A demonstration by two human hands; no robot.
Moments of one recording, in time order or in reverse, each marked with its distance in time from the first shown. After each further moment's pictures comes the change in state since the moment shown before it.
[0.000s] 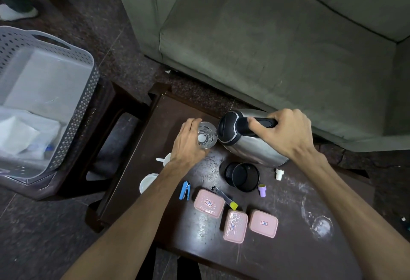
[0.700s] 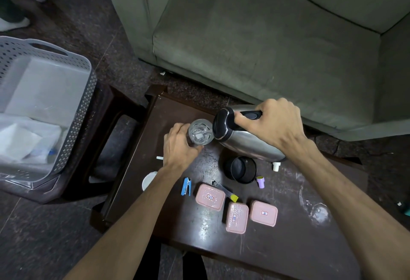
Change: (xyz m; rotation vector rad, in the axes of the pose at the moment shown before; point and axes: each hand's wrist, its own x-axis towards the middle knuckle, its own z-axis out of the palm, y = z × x) left_hand -0.020 -0.012 -0.012 -0.015 0.035 -0.128; right_hand -0.009 -0.029 -0.019 -0.123 -0.004 -0.007
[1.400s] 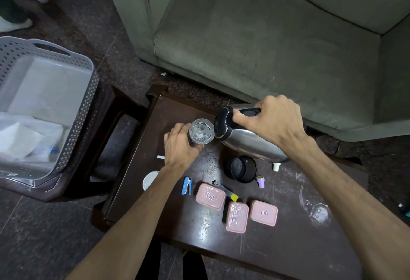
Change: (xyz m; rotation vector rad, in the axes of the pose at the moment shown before) left_hand -0.002 0.002 0.001 0.015 0.023 -0.001; right_hand 0.001 -0.007 -0.008 -0.017 -0.001 0.013
